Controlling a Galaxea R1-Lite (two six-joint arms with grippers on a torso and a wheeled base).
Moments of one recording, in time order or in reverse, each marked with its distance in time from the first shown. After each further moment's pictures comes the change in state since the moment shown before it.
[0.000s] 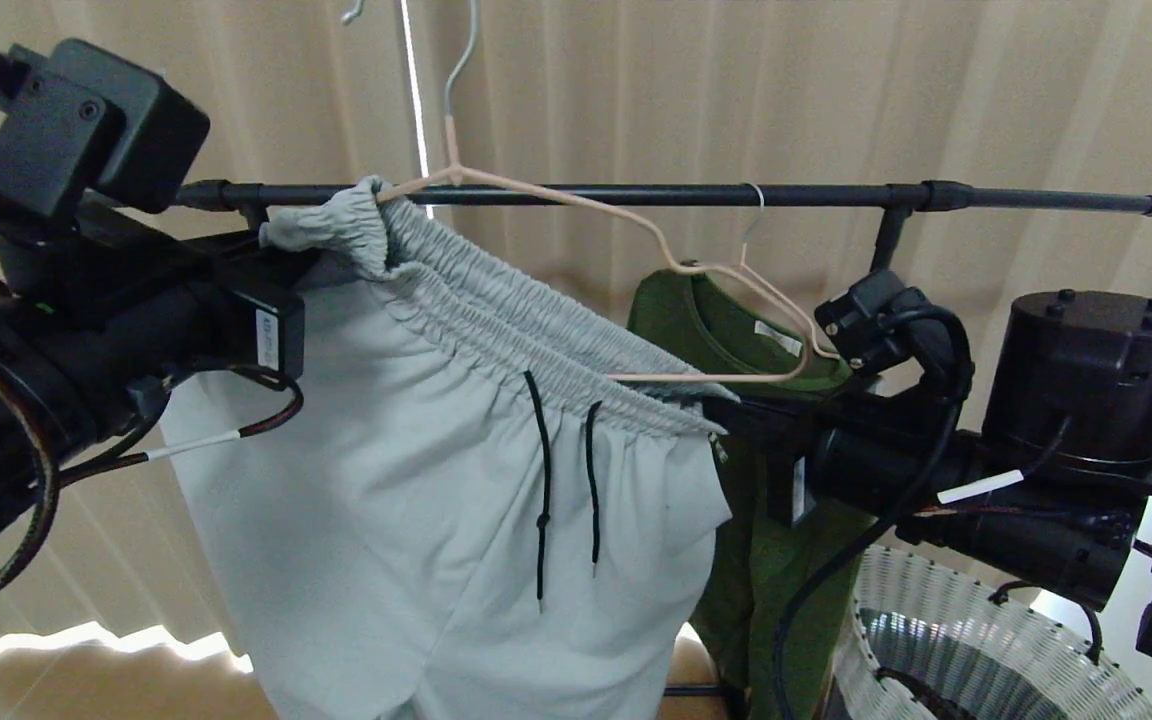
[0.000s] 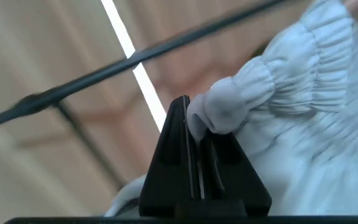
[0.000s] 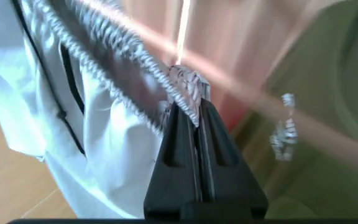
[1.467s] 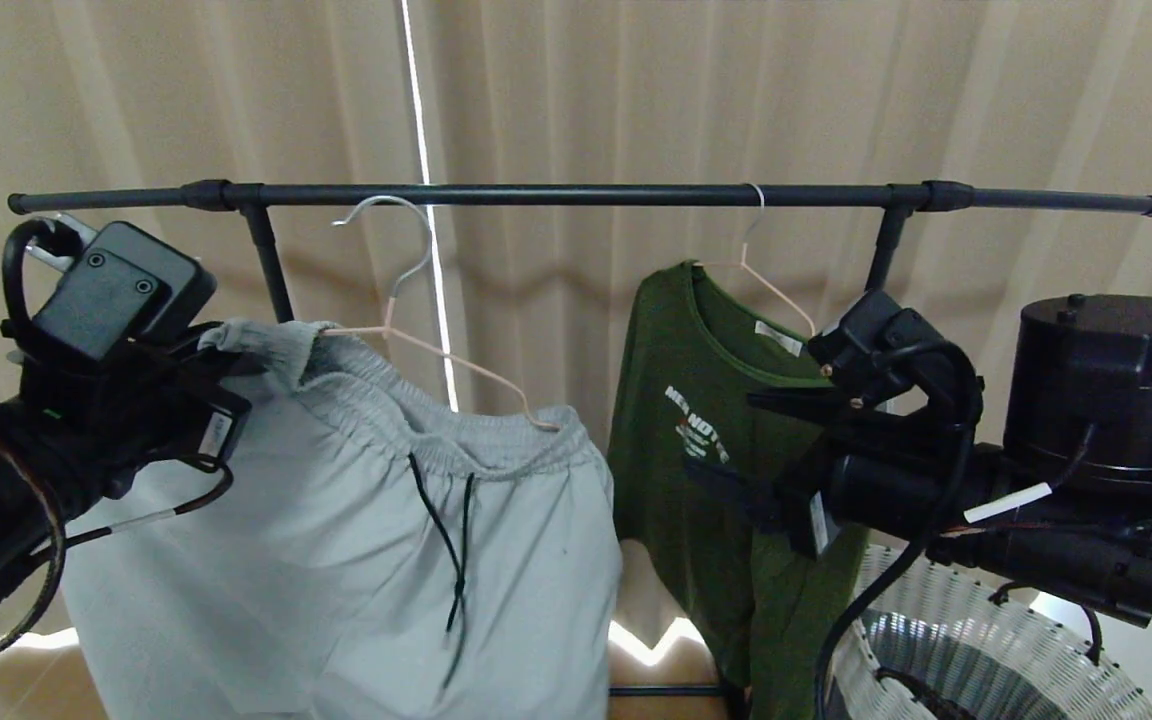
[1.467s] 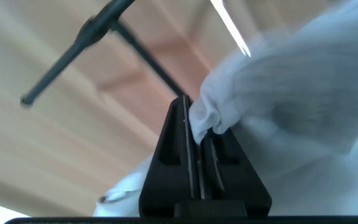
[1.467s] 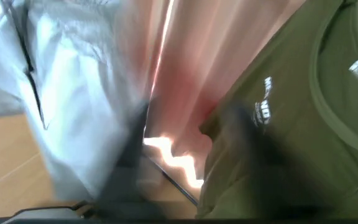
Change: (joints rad) left arm 0.180 0.003 0.189 -0.058 0.017 0.136; right arm 0.036 -0.046 -0.013 0.131 0.007 -0.135
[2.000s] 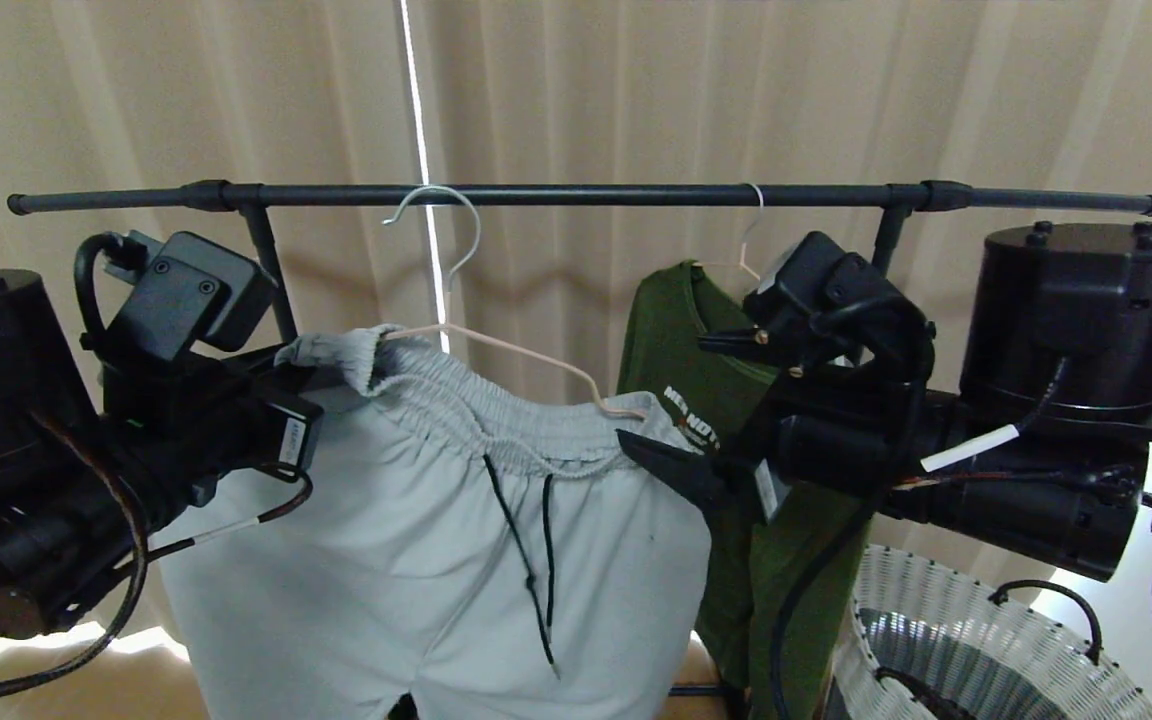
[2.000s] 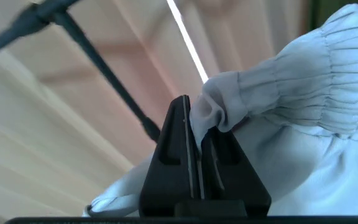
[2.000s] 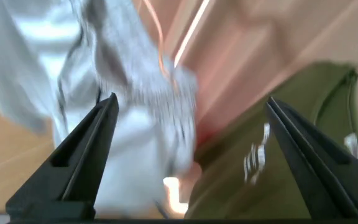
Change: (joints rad) left arm -0.132 0.066 -0.013 -0.001 0.052 -0.183; right arm 0.077 0.061 -0.177 0.061 -0.007 -0.132
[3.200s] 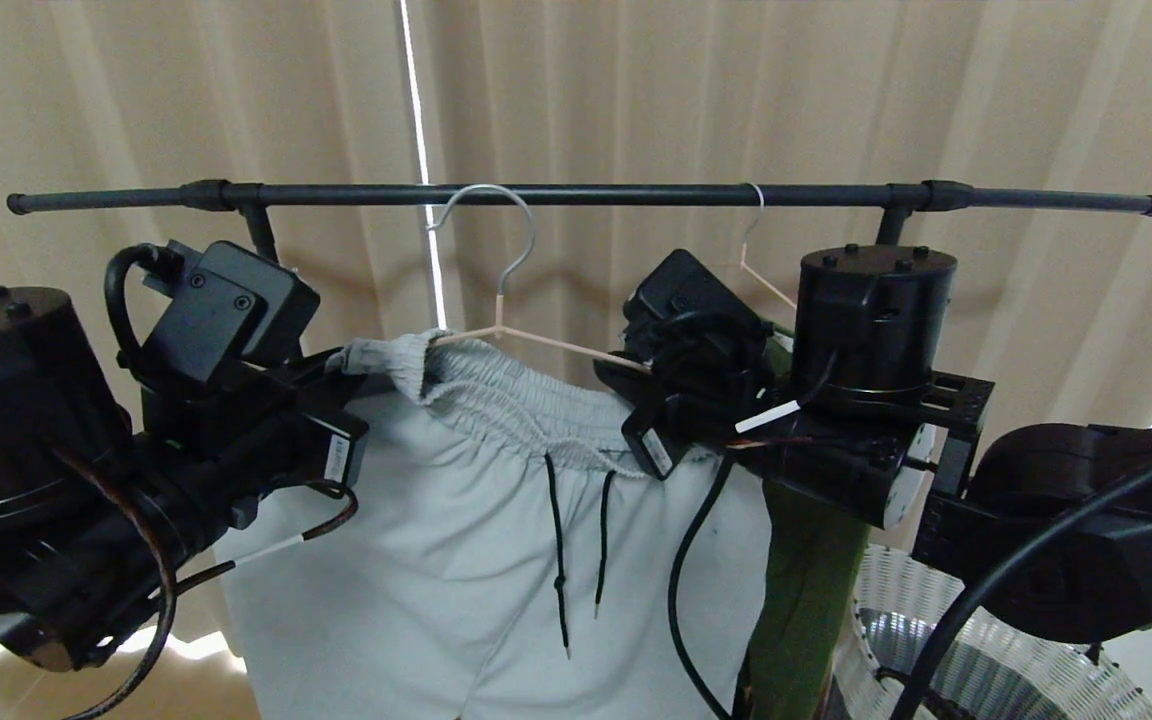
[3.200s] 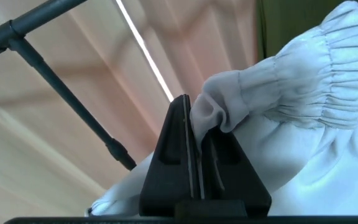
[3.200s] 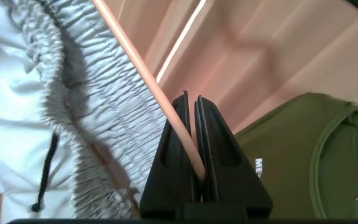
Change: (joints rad) left arm -0.100 0.016 0.026 -0.079 -0.004 -0.020; right arm -0.008 0.223 -0.138 -0.131 -0.073 -0.076
